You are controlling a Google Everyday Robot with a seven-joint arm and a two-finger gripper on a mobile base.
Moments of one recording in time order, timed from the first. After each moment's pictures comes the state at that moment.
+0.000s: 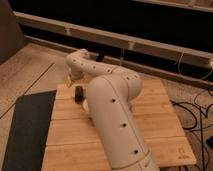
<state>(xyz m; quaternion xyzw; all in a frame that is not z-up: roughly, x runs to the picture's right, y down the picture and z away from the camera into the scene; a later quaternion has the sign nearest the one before) -0.199 -0.032 0.973 -0.26 0.00 0.49 0.83</state>
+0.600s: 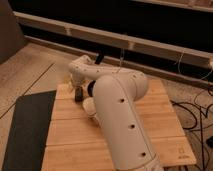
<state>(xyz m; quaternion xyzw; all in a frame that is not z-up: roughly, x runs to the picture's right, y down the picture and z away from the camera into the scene) -0.189 -0.005 0.976 -0.26 0.00 0.49 0.83</state>
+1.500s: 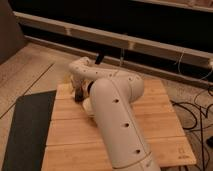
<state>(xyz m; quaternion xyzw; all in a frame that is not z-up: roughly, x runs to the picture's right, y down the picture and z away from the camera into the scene) -0.193 0.005 0.999 -0.28 0.02 0.50 0.82</state>
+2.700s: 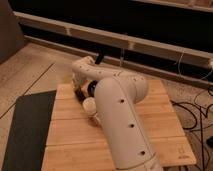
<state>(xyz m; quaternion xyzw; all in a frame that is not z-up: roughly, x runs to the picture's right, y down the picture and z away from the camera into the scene) -0.184 -0.020 0.981 -0.26 -0.03 0.50 0.82</state>
